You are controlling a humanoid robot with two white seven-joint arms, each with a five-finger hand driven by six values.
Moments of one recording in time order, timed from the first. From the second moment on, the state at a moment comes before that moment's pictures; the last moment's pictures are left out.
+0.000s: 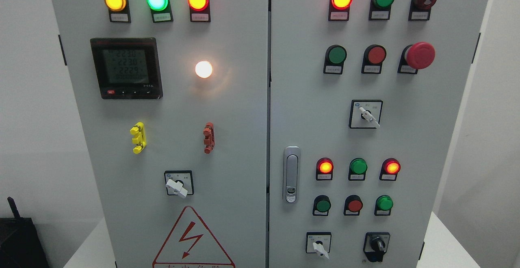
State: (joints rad) left arm -0.05 -0.08 0.07 0.11 -0.08 -0.10 -0.12; right arm 0.32 0.01 0.03 -1.51 -0.11 -0.27 0.02
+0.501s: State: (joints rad) left arm -0.05 -0.08 0.07 0.11 -0.08 -0.09 -0.12; right arm 0.28 0.00 0.01 -1.70 -0.12 -0.18 0.01
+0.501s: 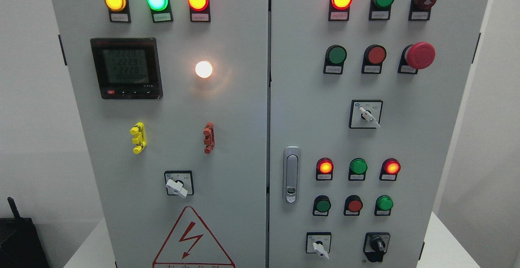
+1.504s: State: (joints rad) left arm -0.05 -0.08 0.07 0.11 -0.08 -0.10 -0.12; right arm 0.17 0.00 -0.04 -1.82 -0.12 -0.11 0.00
